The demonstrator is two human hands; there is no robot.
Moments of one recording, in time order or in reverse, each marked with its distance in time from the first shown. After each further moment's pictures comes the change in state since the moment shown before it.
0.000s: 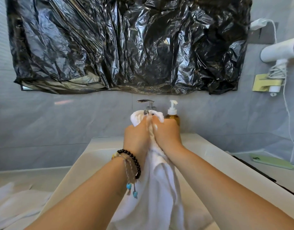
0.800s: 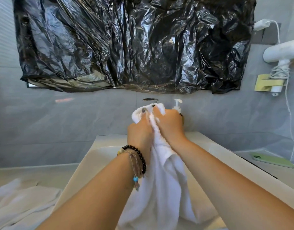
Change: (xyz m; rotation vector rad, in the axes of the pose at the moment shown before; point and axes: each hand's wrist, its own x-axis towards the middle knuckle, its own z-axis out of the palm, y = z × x) left_hand -0.009 0.009 -0.008 -0.054 0.056 -0.019; right_hand 0.009 -0.019 0.005 -0.197 0.035 -0.107
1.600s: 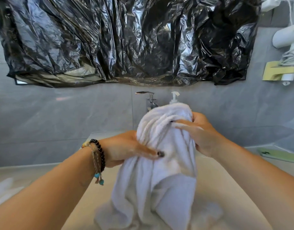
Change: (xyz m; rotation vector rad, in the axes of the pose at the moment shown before) left_hand 0.018 -0.011 -0.036 0.504 -0.868 -0.096; right_hand -0.012 0.079 -0.056 0.908 -0.402 0.123
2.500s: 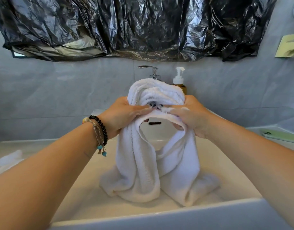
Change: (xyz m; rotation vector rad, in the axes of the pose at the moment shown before) left_hand -0.005 0.000 0.006 -0.094 0.405 0.126; right_hand -0.011 0.003 0.031 -0.140 -0.023 0.136
